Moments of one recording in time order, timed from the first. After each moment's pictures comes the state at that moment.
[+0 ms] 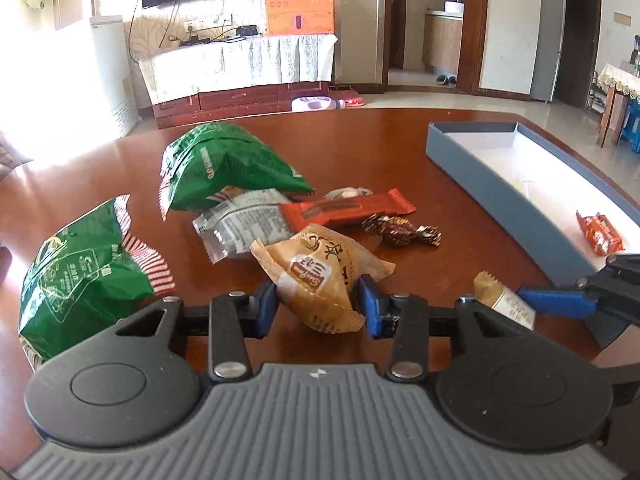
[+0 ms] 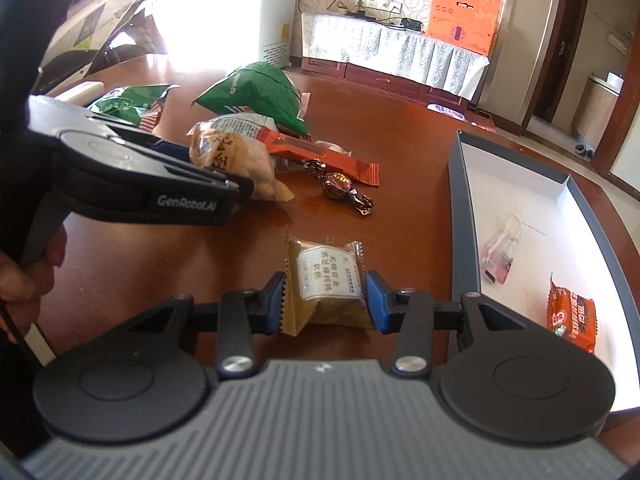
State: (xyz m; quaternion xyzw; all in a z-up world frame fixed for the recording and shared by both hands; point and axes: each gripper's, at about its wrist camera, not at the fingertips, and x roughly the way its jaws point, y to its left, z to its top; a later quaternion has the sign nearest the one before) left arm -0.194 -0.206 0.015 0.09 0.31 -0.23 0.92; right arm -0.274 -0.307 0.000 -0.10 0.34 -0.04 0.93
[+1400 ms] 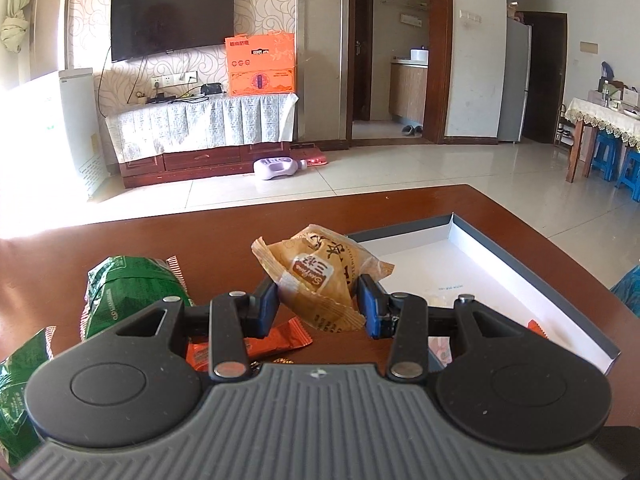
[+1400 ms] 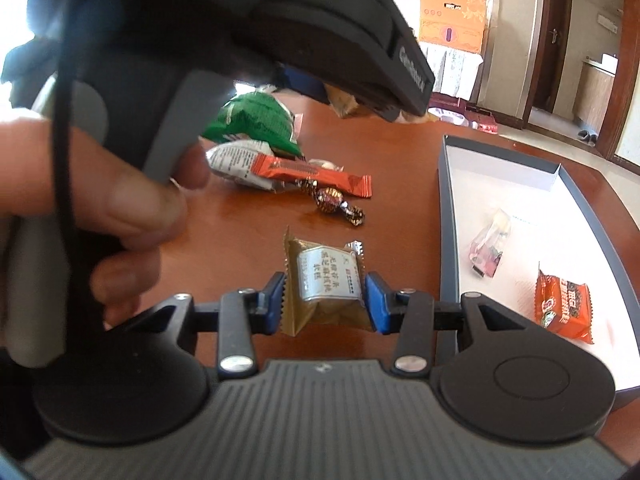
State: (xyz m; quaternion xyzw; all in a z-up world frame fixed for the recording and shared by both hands) left arm -0.201 -0.295 0.086 0.07 0.23 -0.28 0.93; right arm -0.287 -0.321 0.015 -0.05 0.32 -0.03 0.95
